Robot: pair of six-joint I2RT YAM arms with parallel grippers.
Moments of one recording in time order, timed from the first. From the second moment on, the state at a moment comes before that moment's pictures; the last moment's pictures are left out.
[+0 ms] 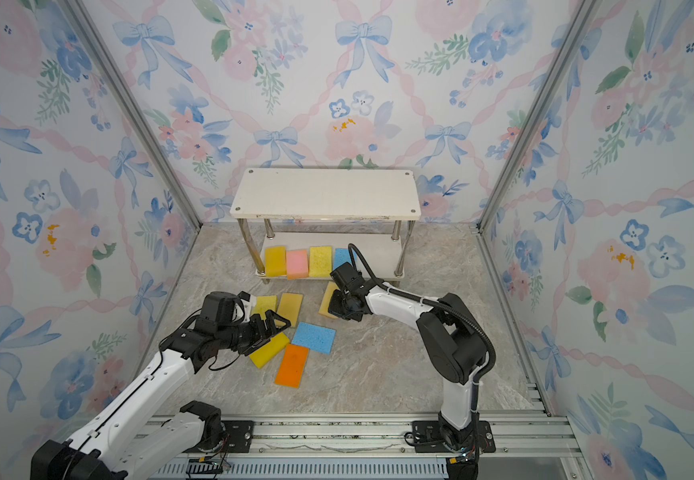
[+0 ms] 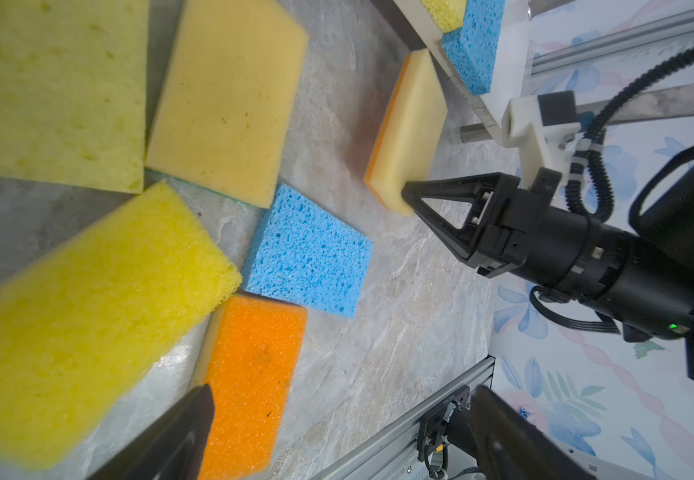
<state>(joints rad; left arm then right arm) -0.30 0.97 0.64 -0.54 0.48 -0.77 0.71 1.83 1.25 -0.48 -0.11 0.92</state>
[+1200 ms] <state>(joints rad) -0.61 1.48 0.93 0.08 0.69 -1.00 0.67 1.21 1.07 -0.83 -0.33 0.63</state>
